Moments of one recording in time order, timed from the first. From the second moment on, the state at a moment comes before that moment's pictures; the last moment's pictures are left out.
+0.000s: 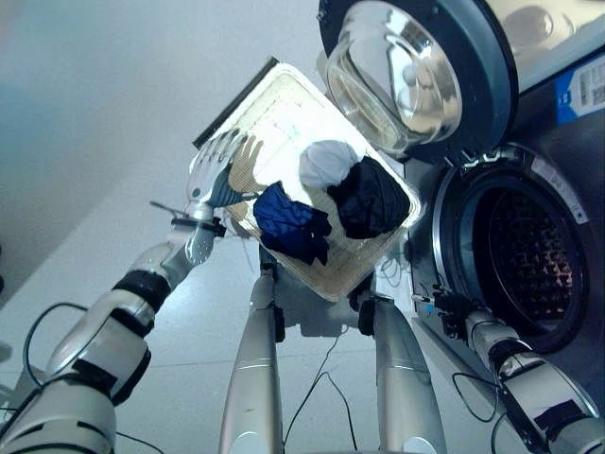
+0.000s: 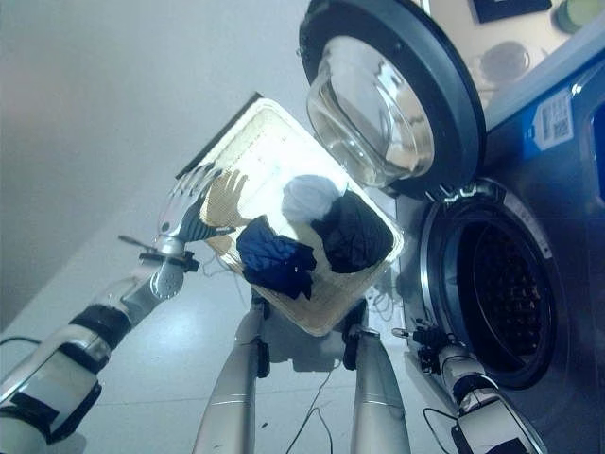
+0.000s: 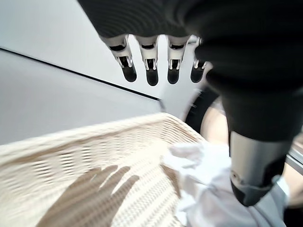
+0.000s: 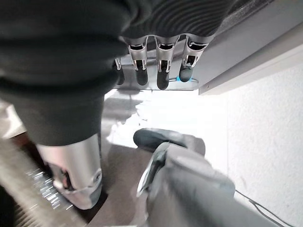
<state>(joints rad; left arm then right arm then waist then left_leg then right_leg) -0.95 0.69 -0.66 0.84 0.48 -0.34 0.74 -0.61 -0.46 0.31 1.25 0.44 0.06 0.09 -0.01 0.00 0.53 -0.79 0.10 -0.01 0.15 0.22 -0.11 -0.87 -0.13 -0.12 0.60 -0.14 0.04</state>
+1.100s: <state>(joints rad) -1.23 0.67 -0.80 1.07 0.49 -0.26 0.67 -0.65 -0.46 0.37 1.22 0.48 0.04 0.10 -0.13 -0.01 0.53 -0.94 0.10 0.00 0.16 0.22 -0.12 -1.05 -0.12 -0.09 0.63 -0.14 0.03</state>
